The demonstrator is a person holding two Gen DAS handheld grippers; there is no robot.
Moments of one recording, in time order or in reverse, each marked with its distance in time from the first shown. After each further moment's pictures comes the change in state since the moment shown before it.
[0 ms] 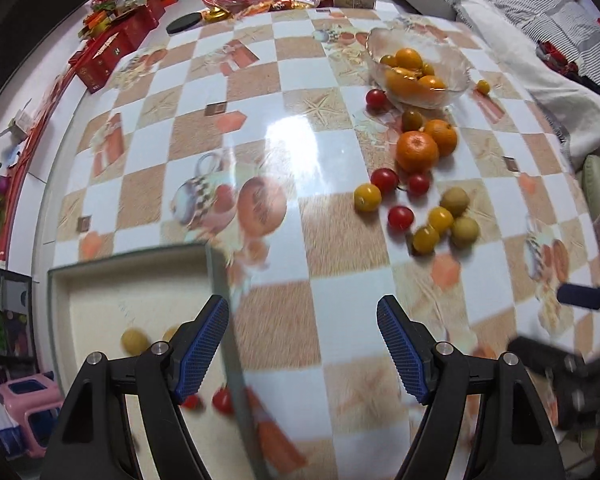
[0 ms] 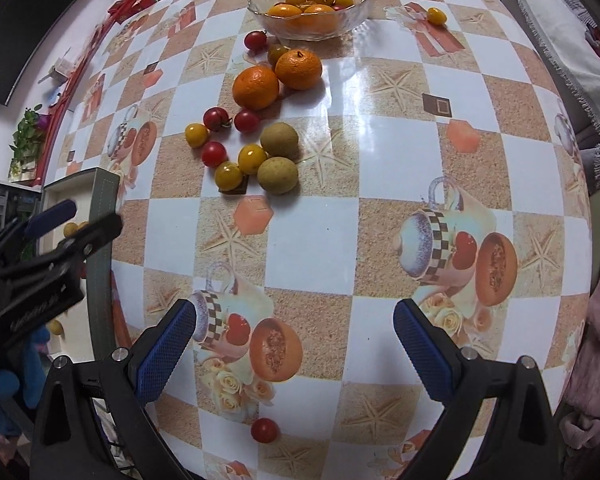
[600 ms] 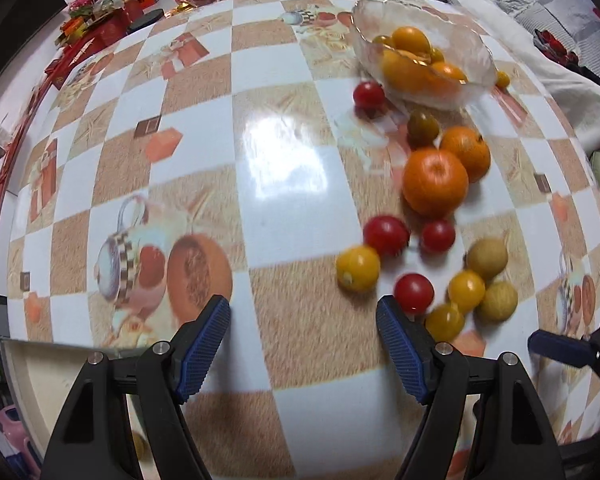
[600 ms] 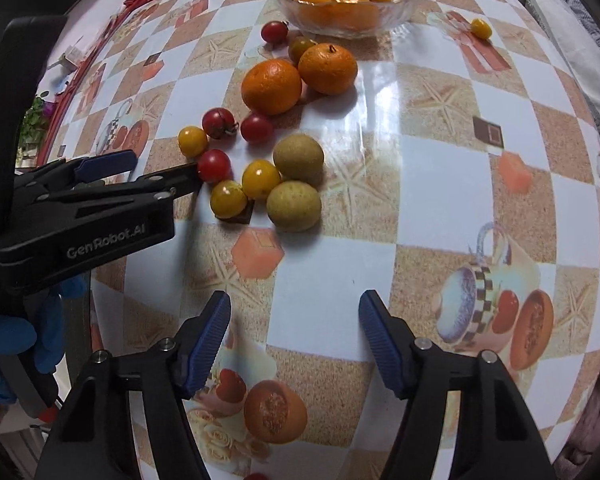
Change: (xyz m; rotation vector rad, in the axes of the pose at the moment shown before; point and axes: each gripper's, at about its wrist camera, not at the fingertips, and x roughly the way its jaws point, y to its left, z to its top) left arm 0.066 -0.019 0.046 0.036 0.002 -0.045; right arm 0.038 0.012 0.021 -0.080 -0.044 -0.001
